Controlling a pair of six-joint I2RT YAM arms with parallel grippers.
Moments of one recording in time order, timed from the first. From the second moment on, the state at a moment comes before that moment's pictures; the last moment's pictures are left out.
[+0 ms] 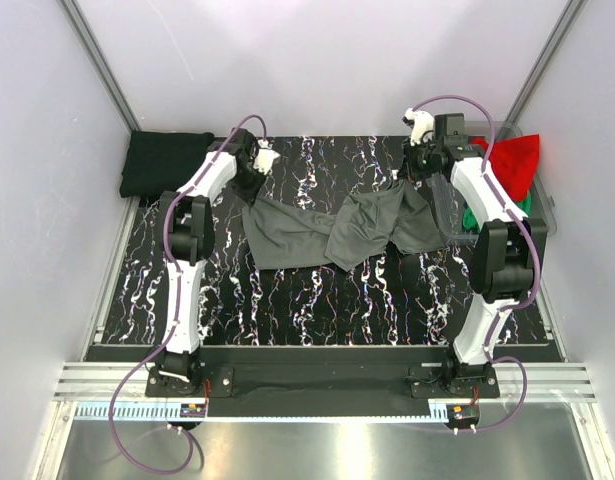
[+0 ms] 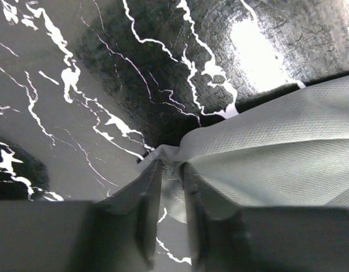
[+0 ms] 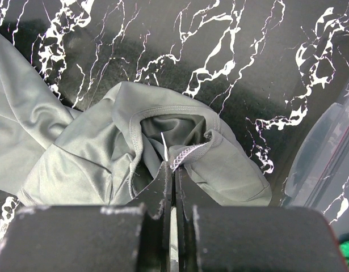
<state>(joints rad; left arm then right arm) -0.19 2.42 2.12 -0.91 0.17 0.42 0.08 1.89 1.65 -0.53 -0.38 -0.18</state>
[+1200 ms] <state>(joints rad) -0.30 1.29 1.39 -0.87 0.36 0.56 0.08 1.76 1.74 -0.61 -0.54 -0.19</state>
